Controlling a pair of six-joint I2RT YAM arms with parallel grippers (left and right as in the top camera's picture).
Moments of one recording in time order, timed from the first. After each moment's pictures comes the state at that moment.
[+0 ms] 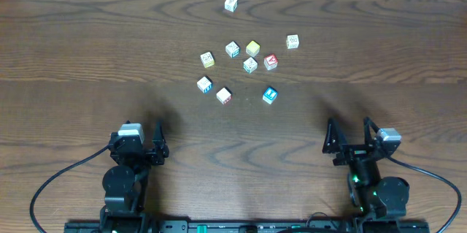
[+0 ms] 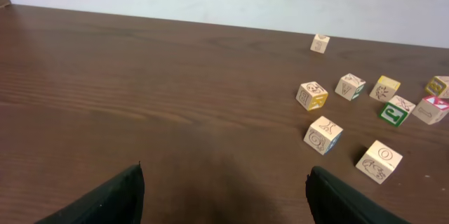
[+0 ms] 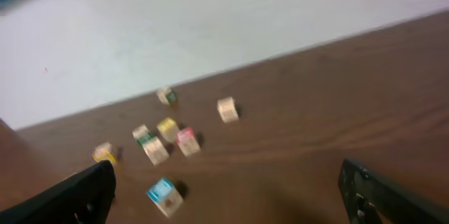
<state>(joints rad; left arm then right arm) -0.05 0.13 0.02 -0.12 -0.04 -0.12 0.03 0.03 0.01 -0.01 -0.14 0.37</state>
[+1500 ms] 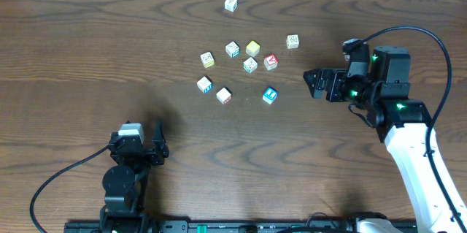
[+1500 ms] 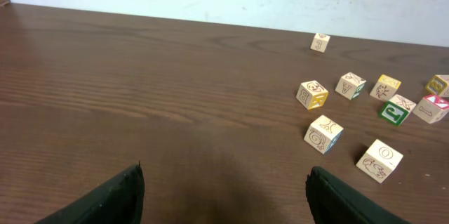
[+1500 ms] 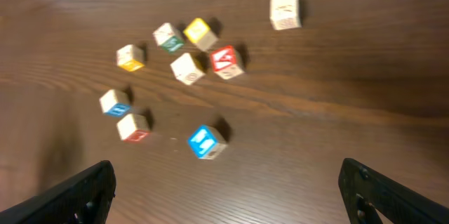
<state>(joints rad) -0.05 0.14 0.02 -0.12 -0.04 -0.12 0.03 1.30 0.94 -0.46 -0.42 0.19</state>
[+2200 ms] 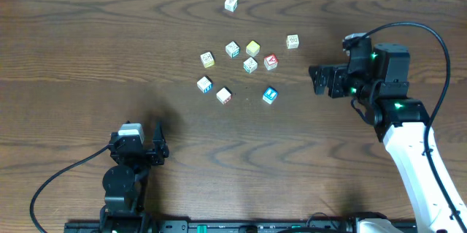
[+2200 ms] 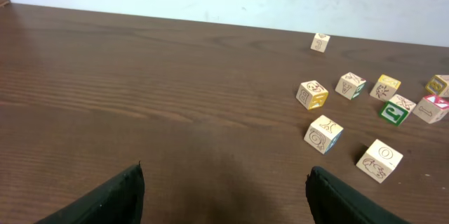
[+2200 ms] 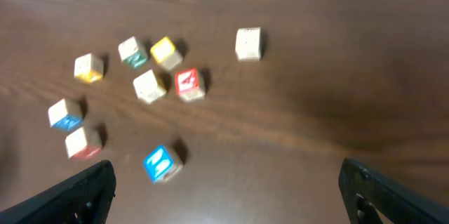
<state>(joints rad) -0.05 0.14 0.02 -0.12 -0.04 -0.12 0.04 1.31 0.95 -0.36 -0.30 0.06</state>
